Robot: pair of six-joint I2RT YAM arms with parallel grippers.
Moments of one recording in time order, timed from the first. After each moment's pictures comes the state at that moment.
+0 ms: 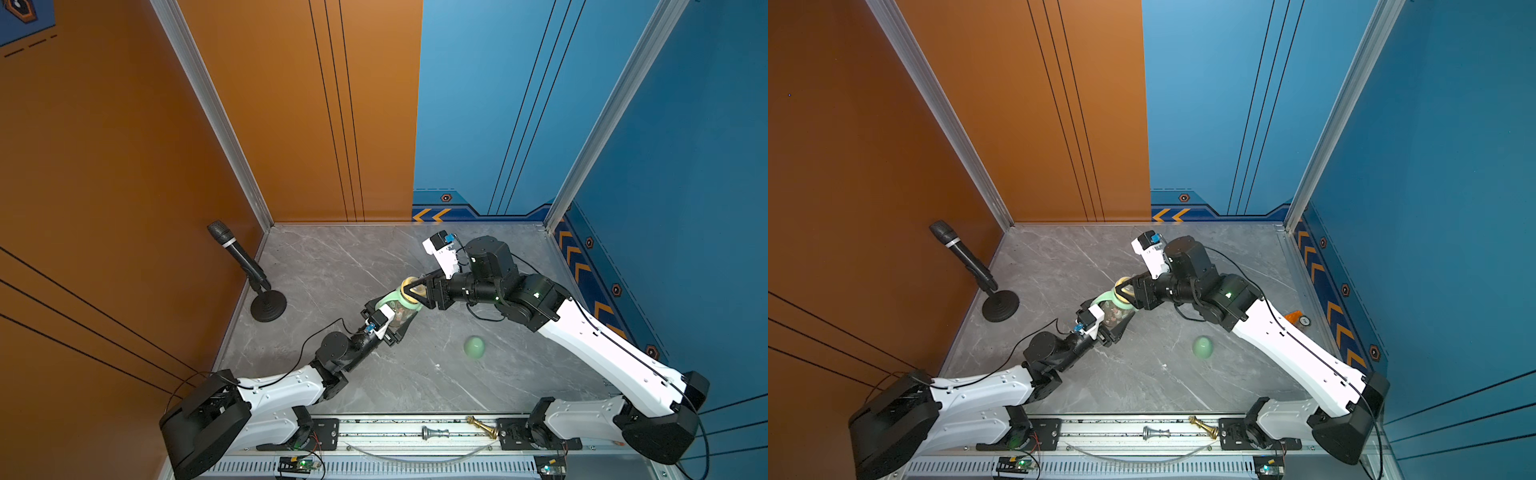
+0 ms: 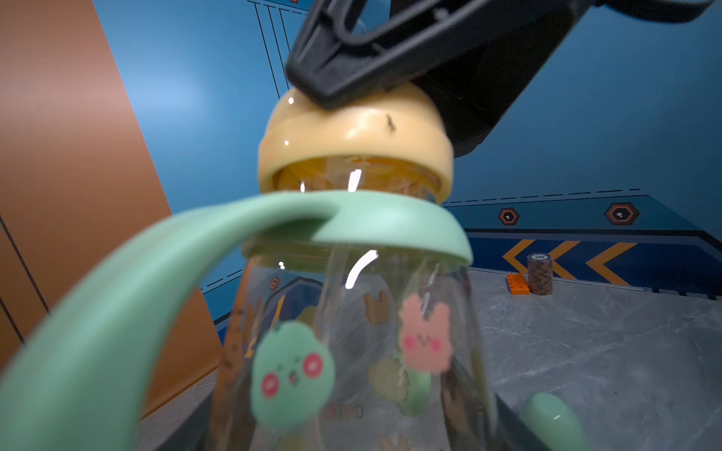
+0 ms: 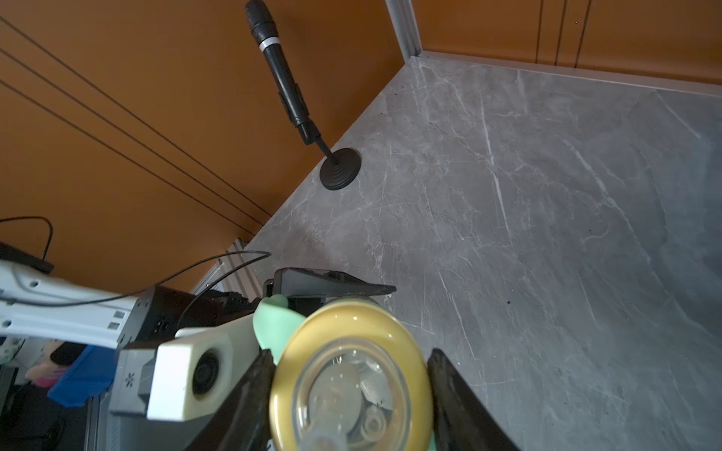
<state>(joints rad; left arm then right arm) -0.86 1.15 0.27 1.14 -0.05 0.24 0.82 1.30 1.42 -0.63 -0.25 0.43</state>
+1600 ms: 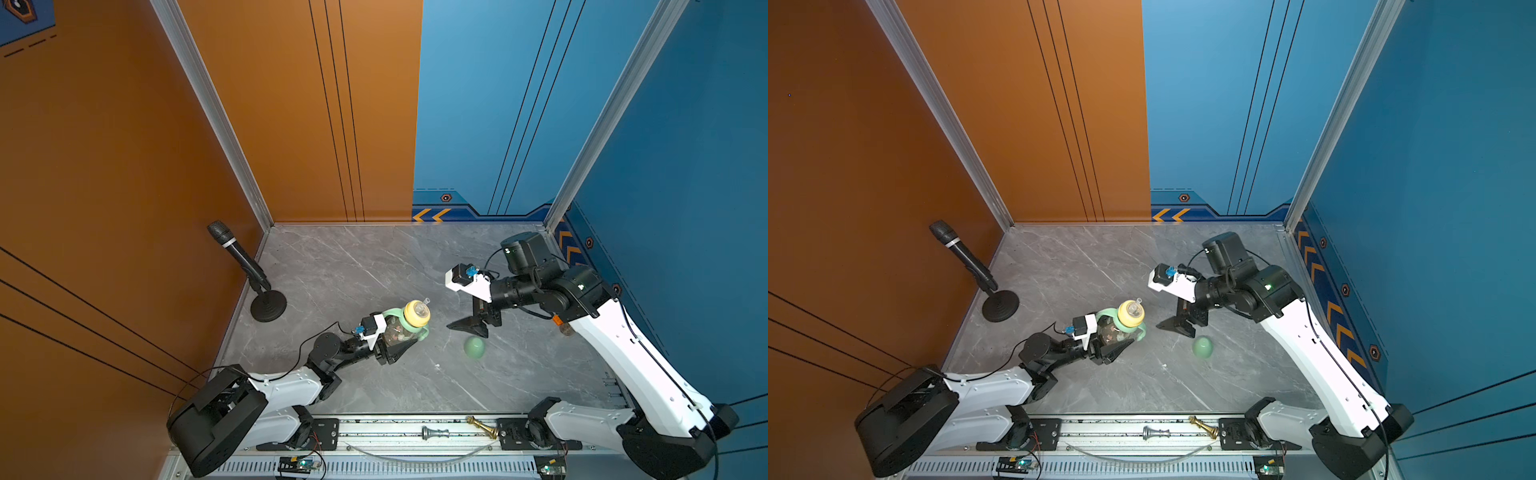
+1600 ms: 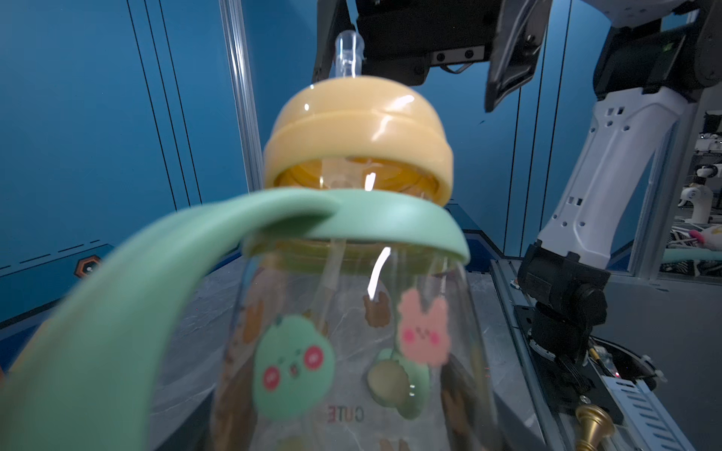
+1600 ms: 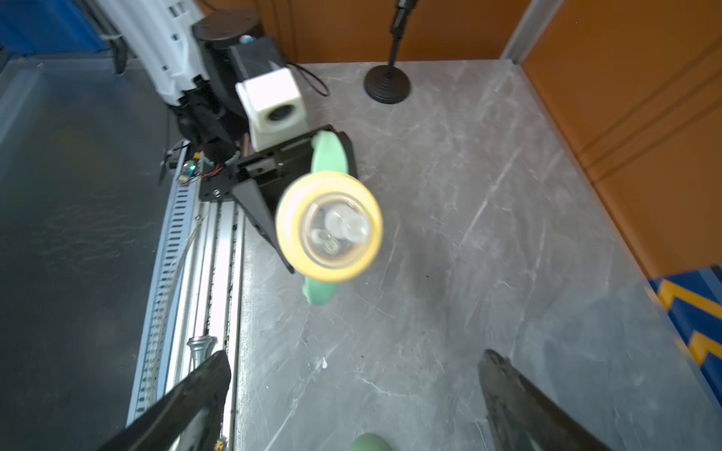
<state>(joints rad) -0.73 1.23 0.16 1.28 0.49 -0.05 0.61 1.23 1.50 -1.14 -0.62 -0.72</state>
